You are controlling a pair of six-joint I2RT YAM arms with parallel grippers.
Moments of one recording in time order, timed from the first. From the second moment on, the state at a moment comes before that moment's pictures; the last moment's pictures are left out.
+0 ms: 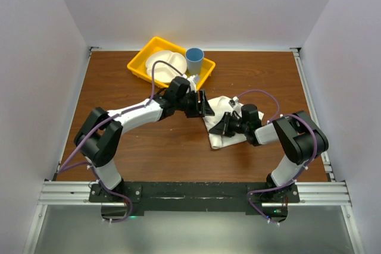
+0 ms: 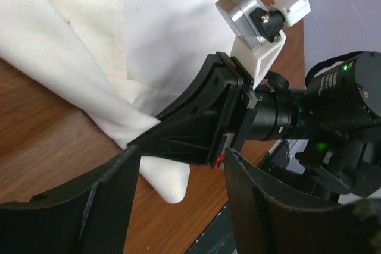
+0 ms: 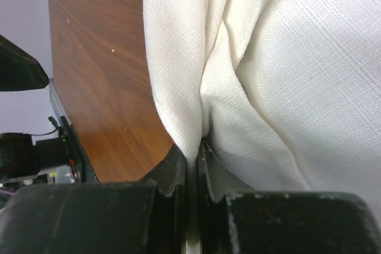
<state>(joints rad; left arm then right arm) -0.69 1.74 1.14 -0.06 0.36 -0.78 0.35 1.70 0.45 0.61 -0.62 0.69</state>
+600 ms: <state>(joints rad) -0.63 1.81 1.04 0.00 0.42 -0.93 0.35 1.69 0.42 0.62 -0.65 0.71</state>
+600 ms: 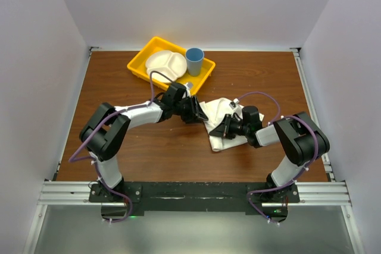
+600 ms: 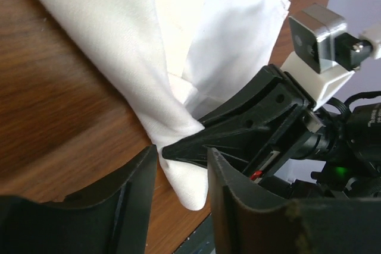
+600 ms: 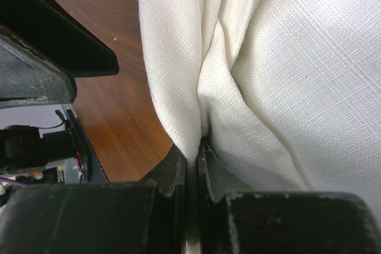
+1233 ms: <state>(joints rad) -0.63 1.96 1.05 0.30 0.48 -0.89 0.35 1.68 0.43 0.57 -0.64 0.71</state>
